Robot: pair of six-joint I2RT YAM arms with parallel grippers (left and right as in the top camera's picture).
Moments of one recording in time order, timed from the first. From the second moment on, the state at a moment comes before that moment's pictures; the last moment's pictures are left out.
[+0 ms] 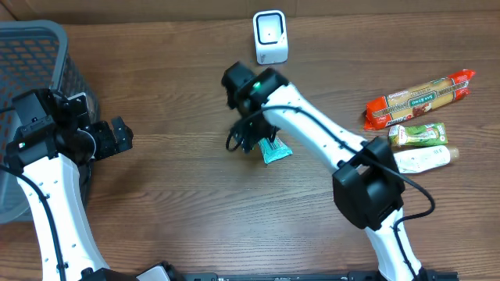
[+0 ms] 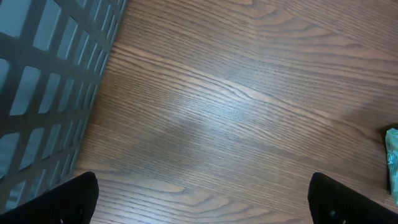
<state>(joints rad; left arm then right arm) 0.48 1.40 1.29 -1.04 0.18 0.08 0.71 2.25 2.00 -1.23 0.00 0.05</state>
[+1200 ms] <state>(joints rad) 0.48 1.40 1.29 -1.04 0.18 0.08 0.67 2.16 1.76 -1.05 -0.04 0.09</state>
